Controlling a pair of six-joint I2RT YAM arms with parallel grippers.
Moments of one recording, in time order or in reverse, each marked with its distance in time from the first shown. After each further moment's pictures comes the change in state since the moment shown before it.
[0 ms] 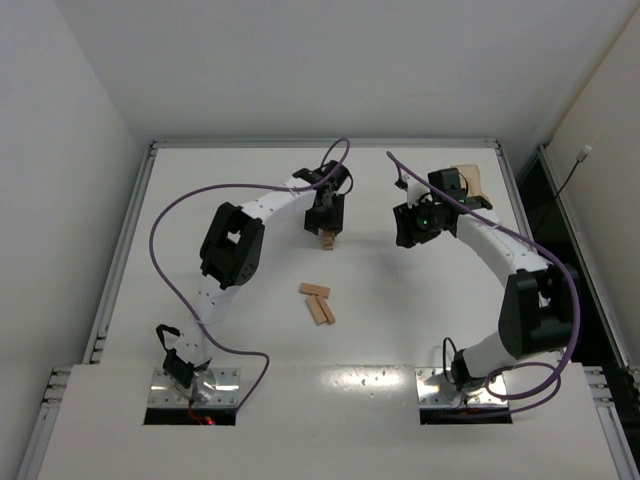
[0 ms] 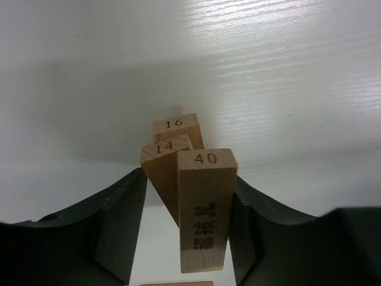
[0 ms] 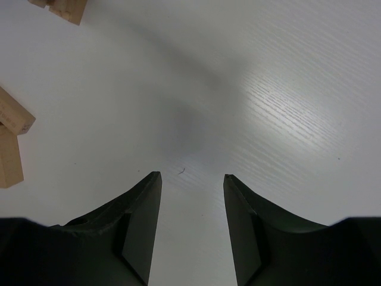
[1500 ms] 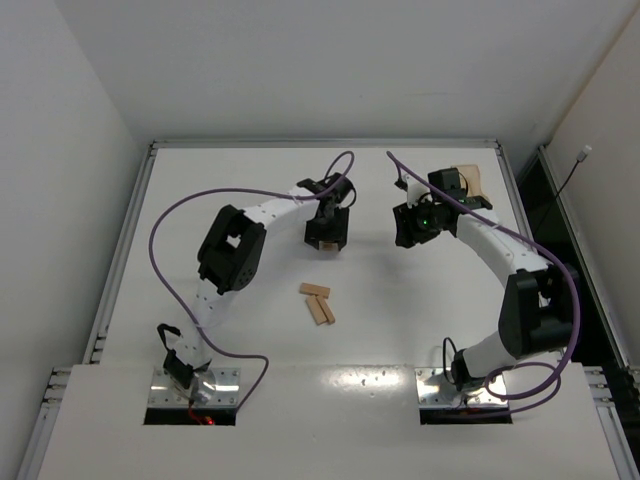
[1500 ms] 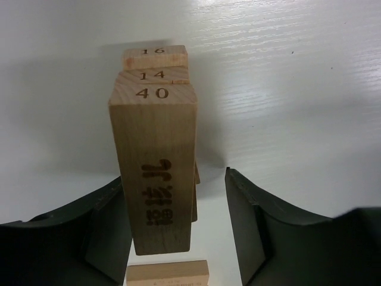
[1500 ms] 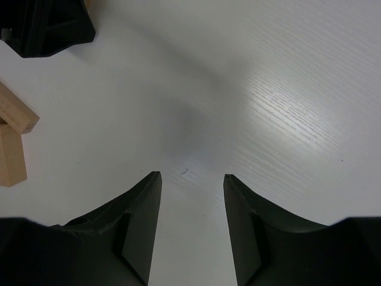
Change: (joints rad) left arm -0.047 -0.058 -0.132 0.021 0.037 -0.029; right arm 0.000 0.000 0.000 0.000 -0.011 0.000
